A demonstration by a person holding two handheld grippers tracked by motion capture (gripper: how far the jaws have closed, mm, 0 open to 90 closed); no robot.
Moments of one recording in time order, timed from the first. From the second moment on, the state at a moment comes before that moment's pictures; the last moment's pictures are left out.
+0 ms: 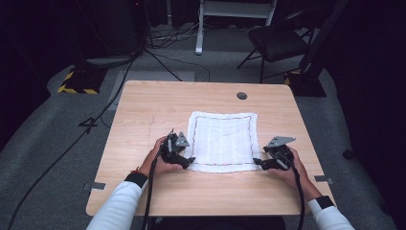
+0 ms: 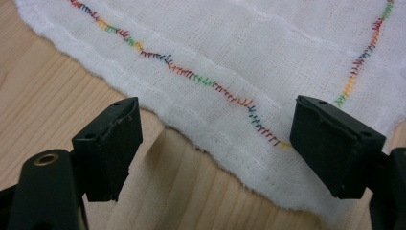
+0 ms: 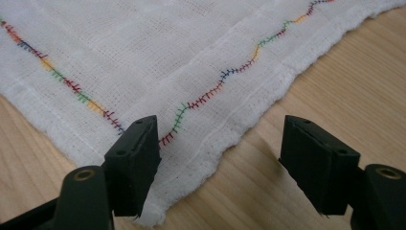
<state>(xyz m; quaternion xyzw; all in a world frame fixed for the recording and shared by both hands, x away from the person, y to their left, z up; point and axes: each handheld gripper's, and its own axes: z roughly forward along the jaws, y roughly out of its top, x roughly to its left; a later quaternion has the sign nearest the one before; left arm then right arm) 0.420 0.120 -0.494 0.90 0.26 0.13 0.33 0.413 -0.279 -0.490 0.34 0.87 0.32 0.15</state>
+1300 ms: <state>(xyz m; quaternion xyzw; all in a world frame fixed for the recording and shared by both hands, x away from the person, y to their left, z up) 0.355 0.122 -0.485 0.90 0.26 0.11 0.33 0.357 -0.297 -0.488 0.33 0.87 0.31 0.19</state>
